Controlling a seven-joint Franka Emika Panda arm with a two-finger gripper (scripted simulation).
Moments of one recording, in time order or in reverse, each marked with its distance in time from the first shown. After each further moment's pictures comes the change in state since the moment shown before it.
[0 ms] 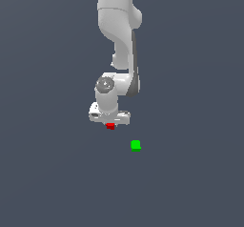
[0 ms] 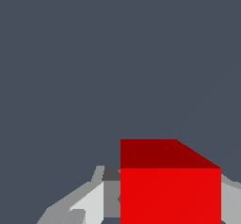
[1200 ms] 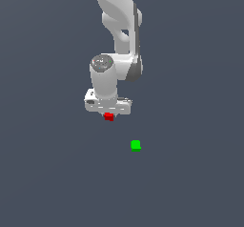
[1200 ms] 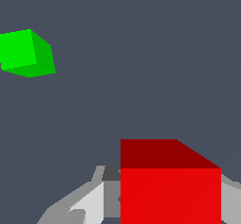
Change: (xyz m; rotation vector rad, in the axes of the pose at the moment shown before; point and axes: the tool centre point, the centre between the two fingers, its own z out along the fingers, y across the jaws) arm -0.001 0.000 -0.088 0.000 0.001 0.000
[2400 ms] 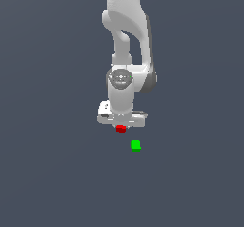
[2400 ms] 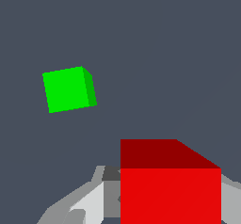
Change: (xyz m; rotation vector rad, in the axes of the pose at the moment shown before) arm 0.047 -0.063 0.016 0.000 -0.001 0.000
